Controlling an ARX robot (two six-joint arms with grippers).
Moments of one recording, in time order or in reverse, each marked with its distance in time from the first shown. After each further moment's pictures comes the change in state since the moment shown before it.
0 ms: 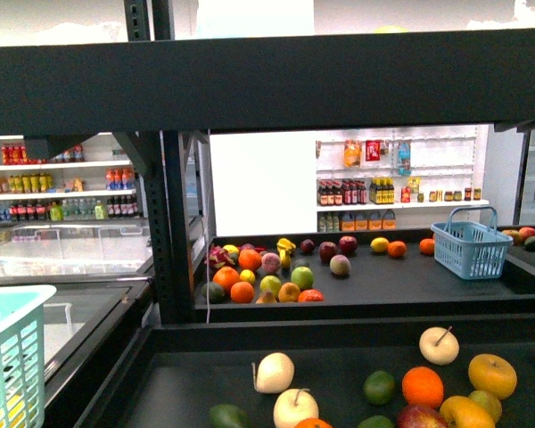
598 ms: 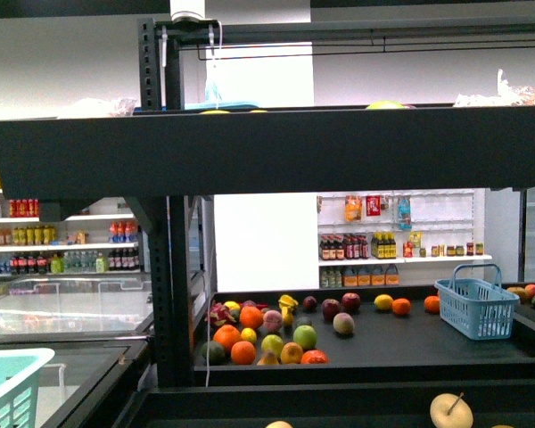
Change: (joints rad) left arm 0.470 -0.235 -0.113 -0.112 0.450 0.000; right arm 0.000 0.000 0.000 0.000 0.000 0.000
